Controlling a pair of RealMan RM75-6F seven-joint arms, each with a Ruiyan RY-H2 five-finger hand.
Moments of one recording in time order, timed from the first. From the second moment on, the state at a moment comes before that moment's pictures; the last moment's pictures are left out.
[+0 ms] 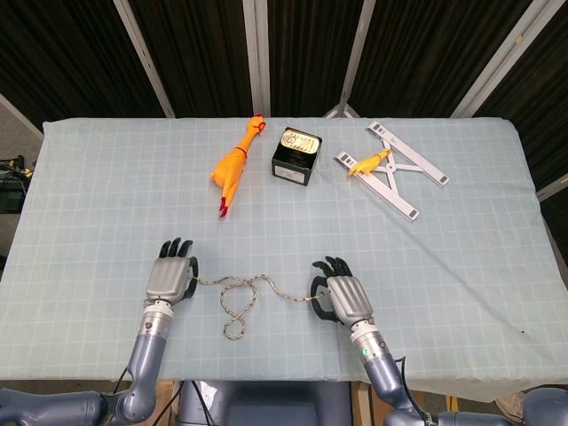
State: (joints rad) left arm -0.57 -1.77 -0.18 -1.59 0.84 1.29 0.76; right arm 0.50 -1.74 0.15 -1.66 -1.07 1.14 -0.36
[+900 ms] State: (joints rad) left arm -0.58 -1.67 -0.21 -1.70 0.87 1.31 0.76; right arm 0.50 -1.66 0.18 -1.70 -1.07 1.15 -0.35
